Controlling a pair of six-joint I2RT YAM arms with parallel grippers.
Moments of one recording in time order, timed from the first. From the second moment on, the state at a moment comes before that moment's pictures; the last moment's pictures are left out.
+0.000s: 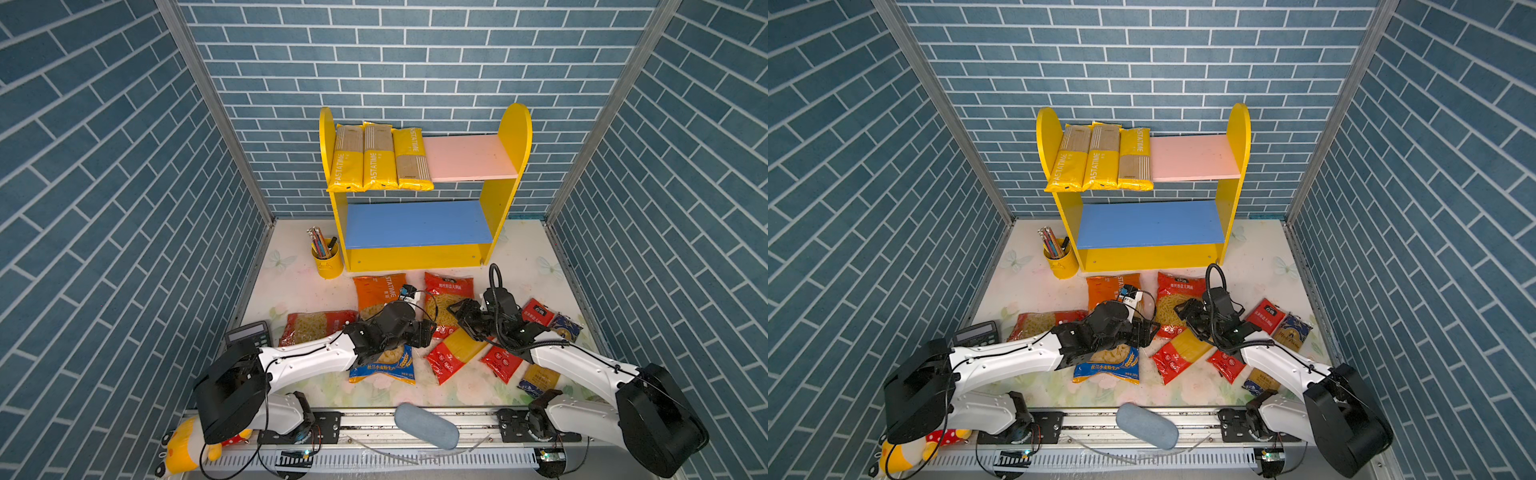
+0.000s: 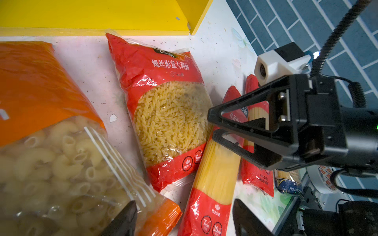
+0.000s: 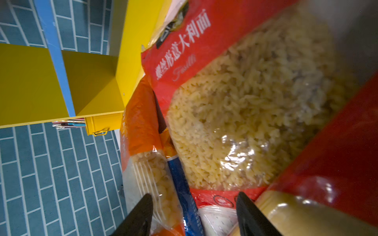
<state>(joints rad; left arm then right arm) -0.99 1.36 0.72 0.02 -0.05 -0.67 0.59 1.18 0.49 -0.02 -0.22 1.23</state>
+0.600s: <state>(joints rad) -0.99 1.32 0.64 0.04 -0.06 -0.67 0.59 0.92 0.44 -0.37 -0.11 1.17</state>
